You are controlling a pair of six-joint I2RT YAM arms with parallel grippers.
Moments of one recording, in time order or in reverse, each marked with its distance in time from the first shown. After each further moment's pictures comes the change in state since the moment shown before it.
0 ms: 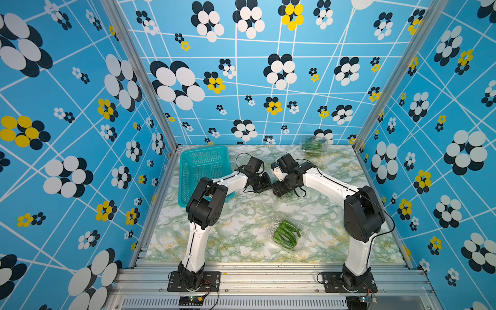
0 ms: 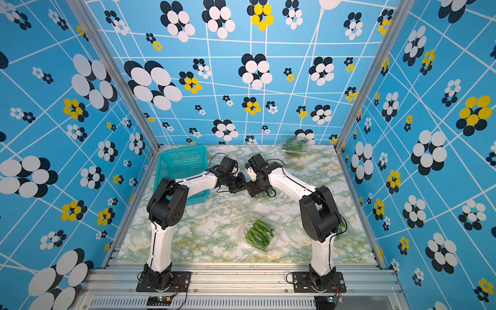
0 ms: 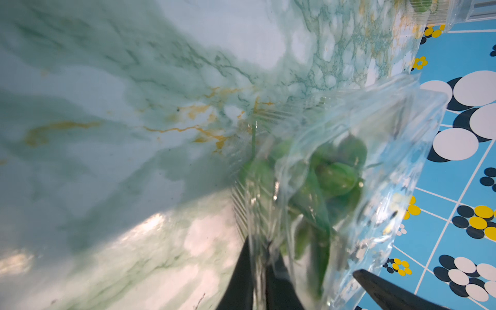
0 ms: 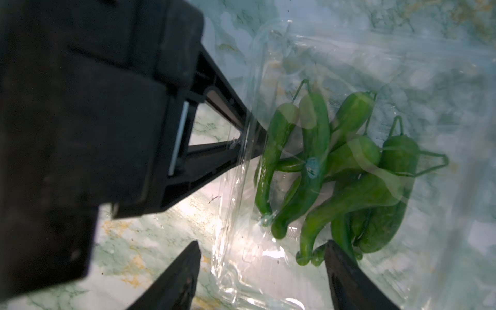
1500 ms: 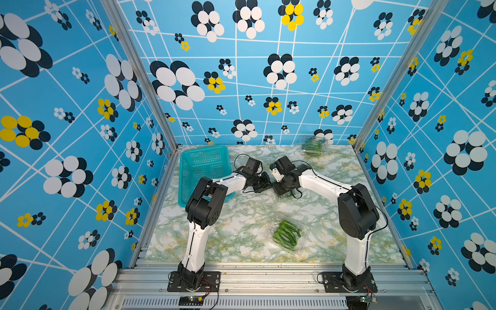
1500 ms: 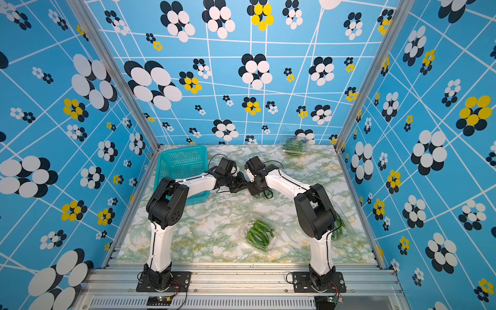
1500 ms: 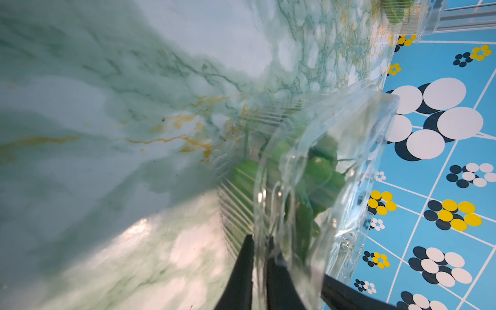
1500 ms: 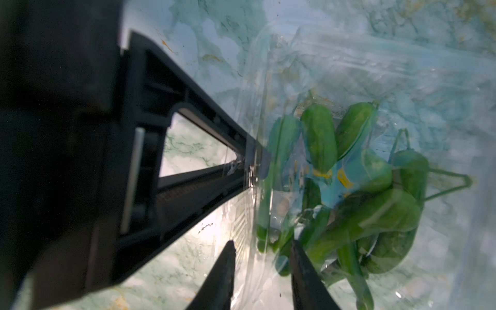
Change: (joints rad) left arm 0.014 0.000 -0.049 0.121 0.050 -0.053; right arm 0.014 0.048 -0.016 0.080 0.040 0.043
